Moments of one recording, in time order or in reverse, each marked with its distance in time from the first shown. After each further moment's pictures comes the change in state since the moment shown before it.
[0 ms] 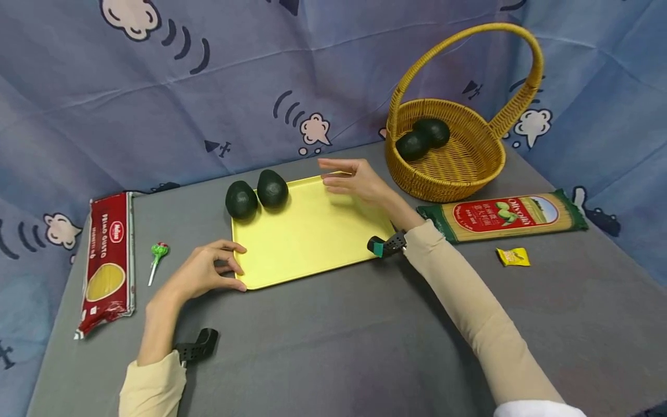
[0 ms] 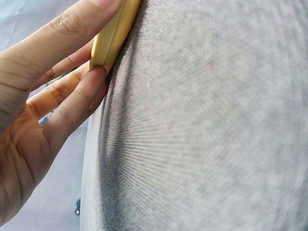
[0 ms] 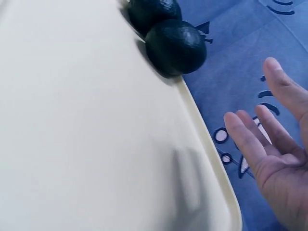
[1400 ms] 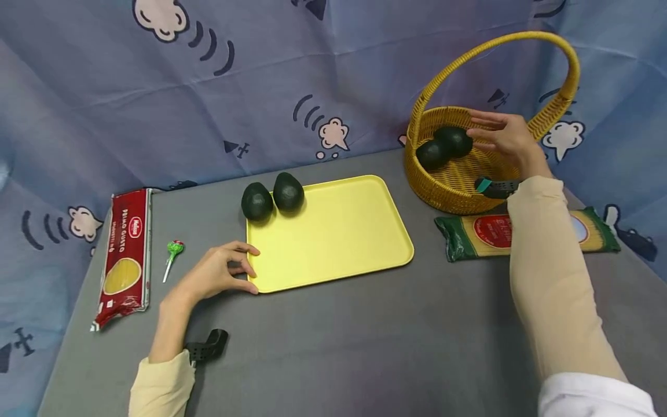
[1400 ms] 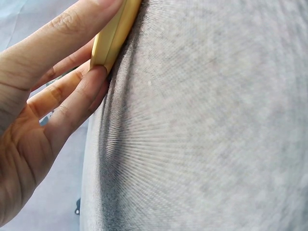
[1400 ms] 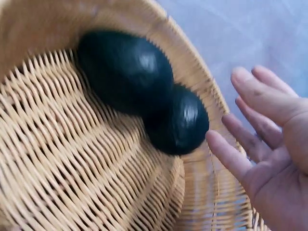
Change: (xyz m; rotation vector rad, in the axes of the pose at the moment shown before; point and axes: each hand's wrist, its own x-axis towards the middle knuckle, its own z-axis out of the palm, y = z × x) left_hand 0.001 -0.008 0.001 -0.014 0.024 0.020; right_hand -0.042 -0.065 -0.217 -0.177 0.411 0.186
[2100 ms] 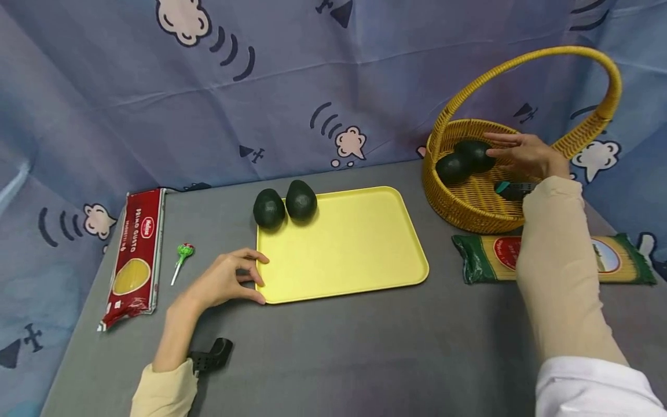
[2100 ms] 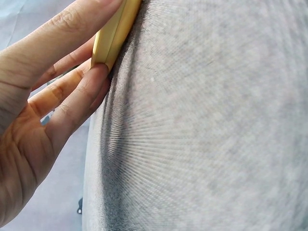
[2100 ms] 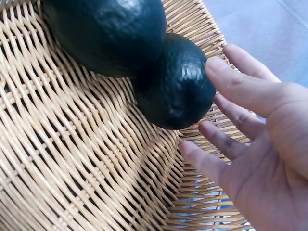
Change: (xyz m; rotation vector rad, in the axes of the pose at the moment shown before) left_hand 0.002 -0.006 0.000 -0.091 -0.004 -0.001; right_hand 0.043 0.013 -0.020 -0.391 -0.242 0.138
